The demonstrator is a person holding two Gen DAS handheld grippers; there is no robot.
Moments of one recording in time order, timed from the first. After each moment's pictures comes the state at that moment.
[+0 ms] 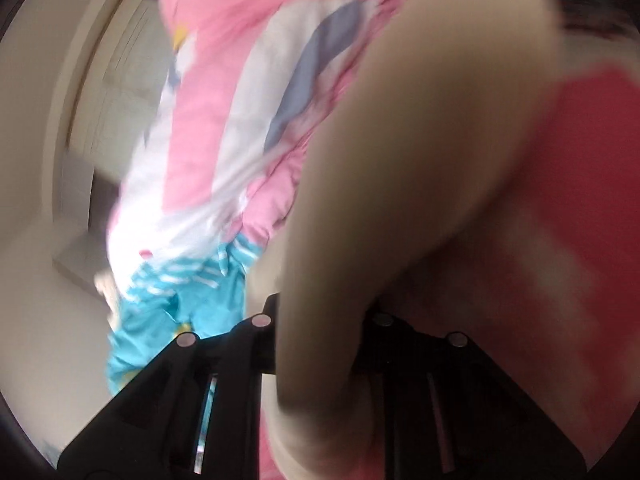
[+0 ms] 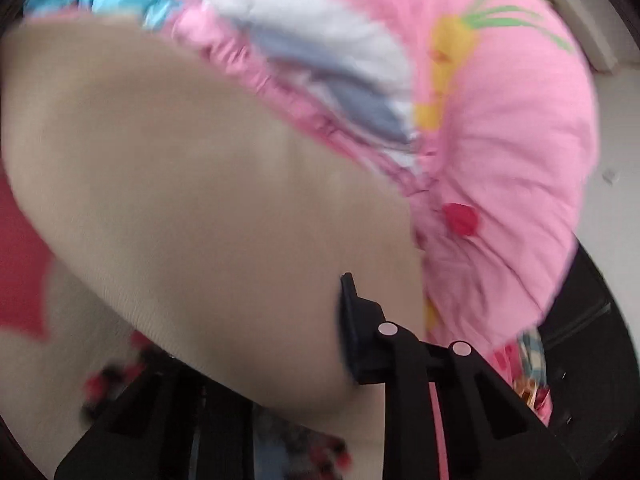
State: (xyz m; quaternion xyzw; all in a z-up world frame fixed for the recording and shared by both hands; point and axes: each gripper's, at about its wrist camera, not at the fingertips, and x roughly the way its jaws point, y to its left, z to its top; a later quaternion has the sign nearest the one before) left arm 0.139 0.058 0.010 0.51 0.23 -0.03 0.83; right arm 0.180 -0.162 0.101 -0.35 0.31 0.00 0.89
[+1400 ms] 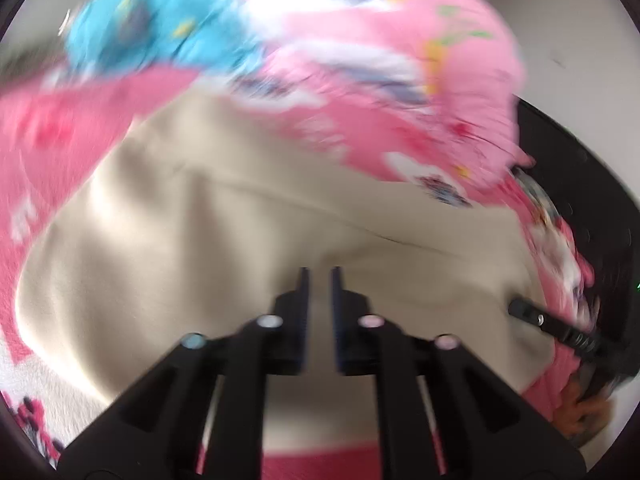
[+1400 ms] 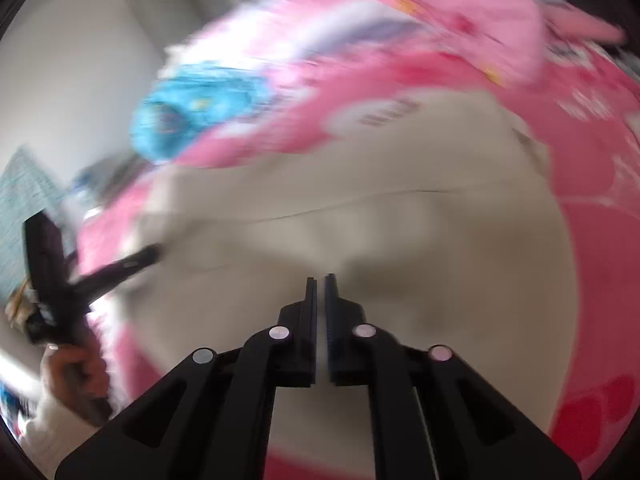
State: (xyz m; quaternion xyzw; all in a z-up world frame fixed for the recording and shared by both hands) left arm -0.107 0.103 0.065 -0.15 0.35 -0.08 0.92; right arm -0.071 -0.220 0.122 0.10 0.41 0.26 0.87
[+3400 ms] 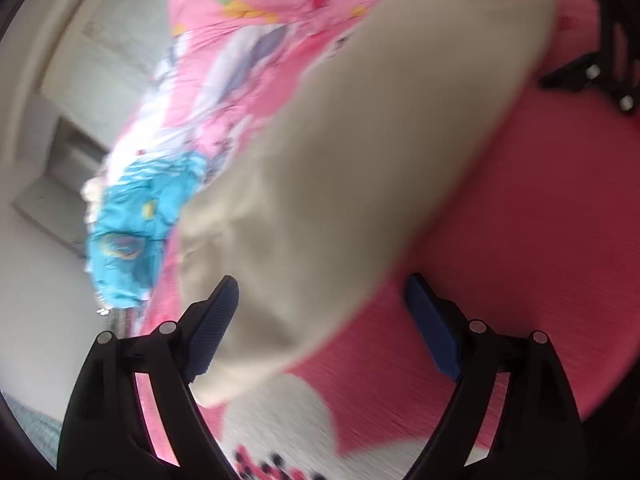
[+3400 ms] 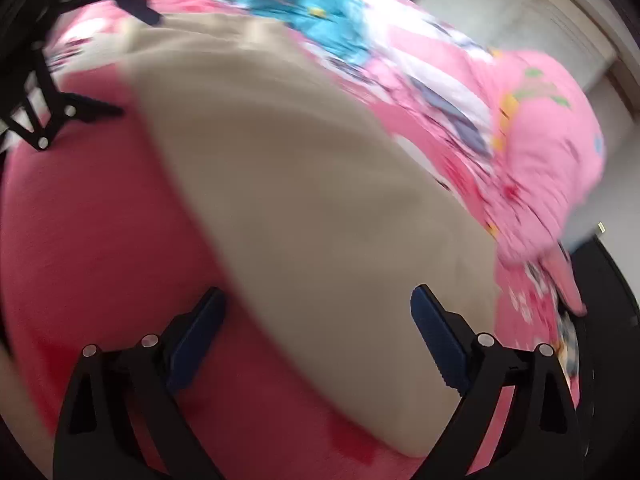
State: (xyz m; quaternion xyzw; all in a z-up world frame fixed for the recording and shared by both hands) left arm -0.160 0.047 0.024 0.41 0.33 -0.07 0.85; right arm -0.145 -0.170 0.084 -0.38 0.32 0.17 0.85
